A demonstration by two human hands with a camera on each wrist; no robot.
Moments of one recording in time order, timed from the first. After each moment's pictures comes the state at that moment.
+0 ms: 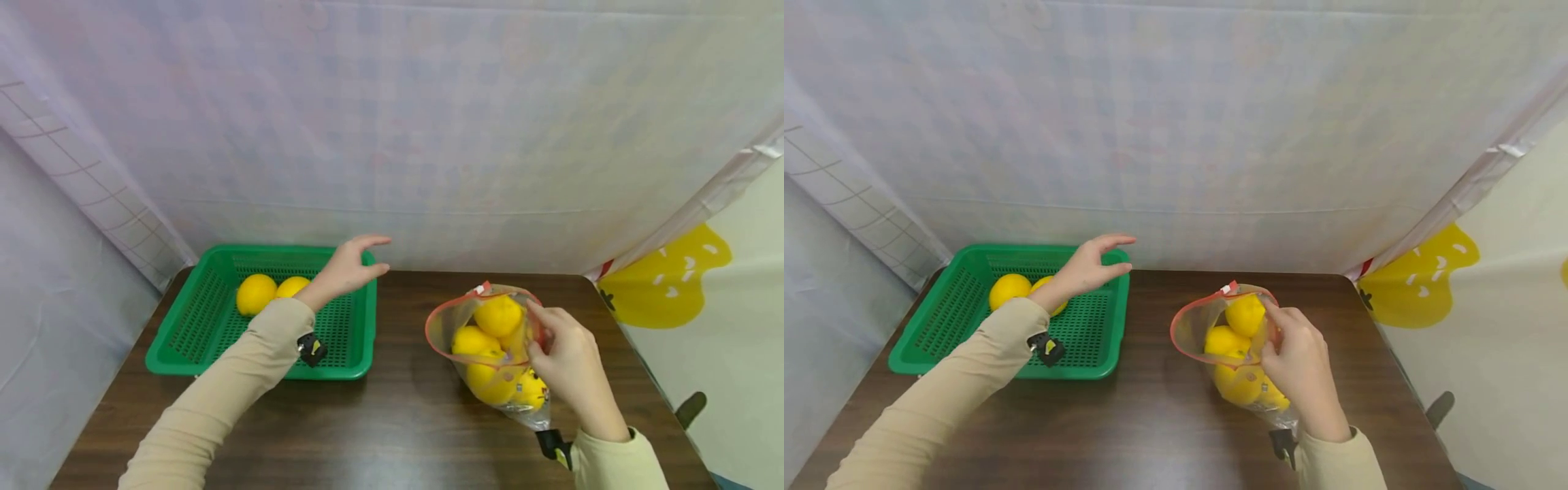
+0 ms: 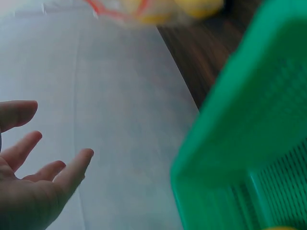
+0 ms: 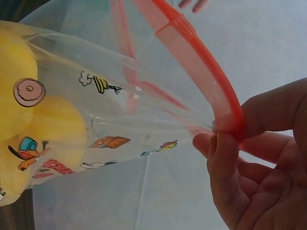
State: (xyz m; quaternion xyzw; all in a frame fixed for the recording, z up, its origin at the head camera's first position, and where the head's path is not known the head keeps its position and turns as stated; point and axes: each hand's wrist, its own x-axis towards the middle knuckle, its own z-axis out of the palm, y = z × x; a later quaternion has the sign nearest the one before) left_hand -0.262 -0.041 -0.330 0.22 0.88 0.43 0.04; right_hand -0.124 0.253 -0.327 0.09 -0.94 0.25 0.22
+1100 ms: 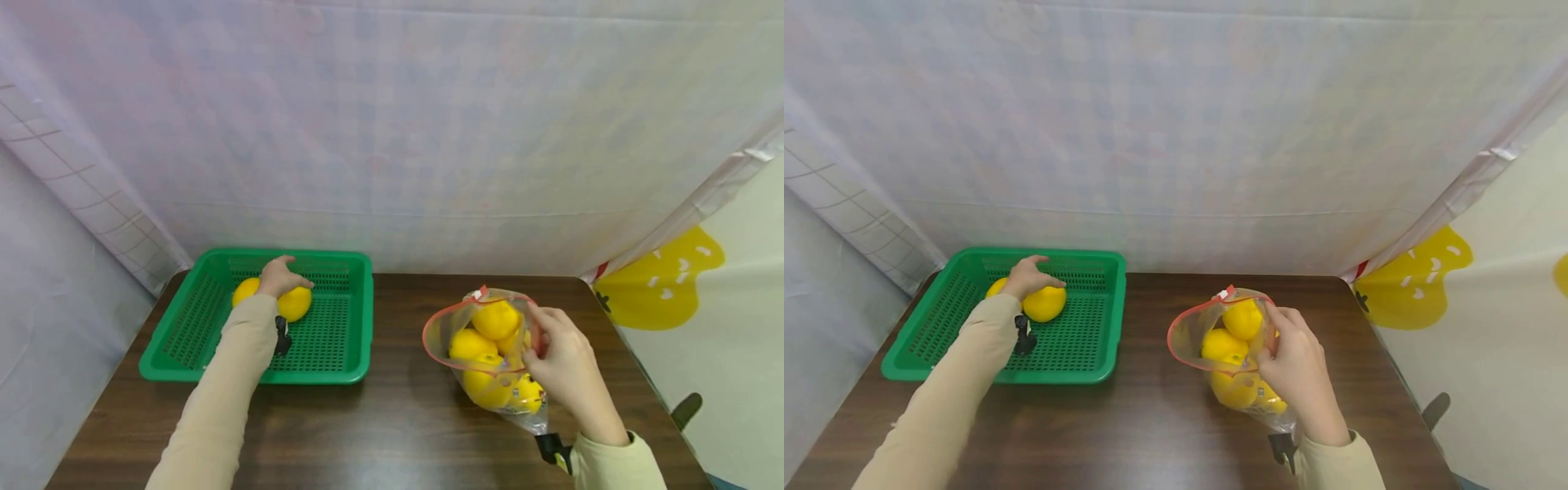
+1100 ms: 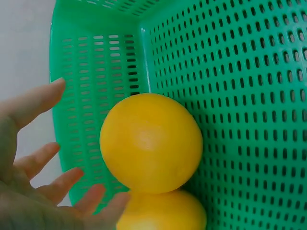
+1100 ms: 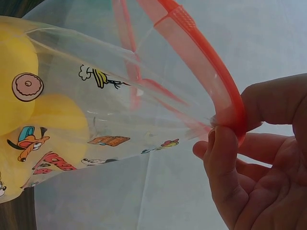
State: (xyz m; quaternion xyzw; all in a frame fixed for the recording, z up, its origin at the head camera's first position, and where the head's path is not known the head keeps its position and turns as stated) left_hand -0.300 -0.135 -0.397 -0.07 0.90 0.40 0.12; right_hand -0.121 0.255 -0.327 0.08 -0.95 0.25 0.18
